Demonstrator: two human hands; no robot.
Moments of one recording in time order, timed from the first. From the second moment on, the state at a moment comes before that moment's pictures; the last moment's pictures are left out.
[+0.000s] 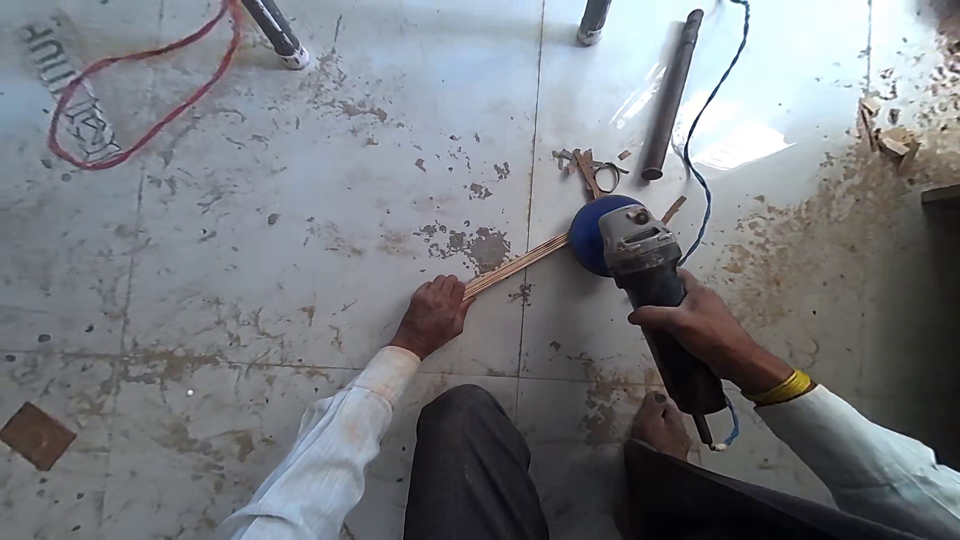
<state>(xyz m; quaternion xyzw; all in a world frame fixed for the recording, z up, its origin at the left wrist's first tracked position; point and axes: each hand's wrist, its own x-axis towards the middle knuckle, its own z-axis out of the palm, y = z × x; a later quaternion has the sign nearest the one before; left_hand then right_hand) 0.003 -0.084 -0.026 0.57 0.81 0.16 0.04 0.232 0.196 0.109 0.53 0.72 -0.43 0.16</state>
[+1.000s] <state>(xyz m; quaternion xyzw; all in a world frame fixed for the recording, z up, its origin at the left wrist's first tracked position) 0.001 -0.084 -0.032 0.57 0.80 0.18 0.03 0.214 0.189 0.119 0.48 0.76 -0.36 0.25</state>
